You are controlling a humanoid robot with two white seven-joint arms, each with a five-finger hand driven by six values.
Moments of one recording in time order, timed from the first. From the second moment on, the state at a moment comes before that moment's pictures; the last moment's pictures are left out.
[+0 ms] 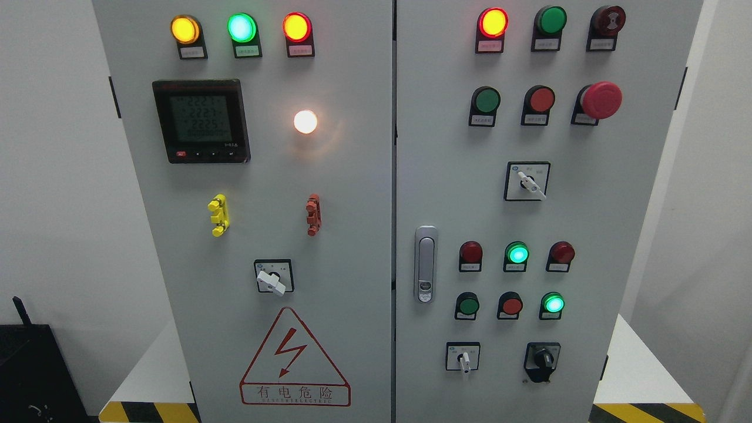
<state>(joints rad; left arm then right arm) 0.00 -0.10 0.00 0.00 0.00 -0.06 -0.01 0.10 -0.01 -0.12 -0.06 0.23 -0.05 0.21</state>
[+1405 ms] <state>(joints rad) 0.00 -0.10 0.00 0.00 0.00 -0.05 -0.01 0.37 0.04 -0.07 -0.91 0.06 -0.05 0.34</state>
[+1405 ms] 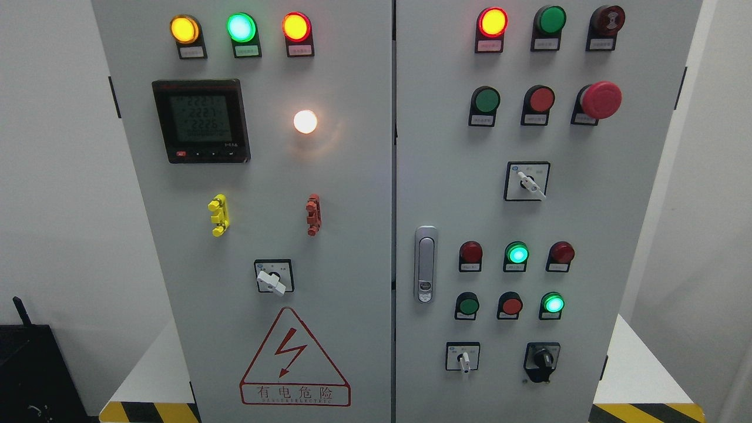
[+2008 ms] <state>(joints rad) 0.00 -0.10 0.00 0.00 0.00 -0.05 -0.01 0.43 0.08 -0.07 -1.53 0.01 -0.09 0.33</state>
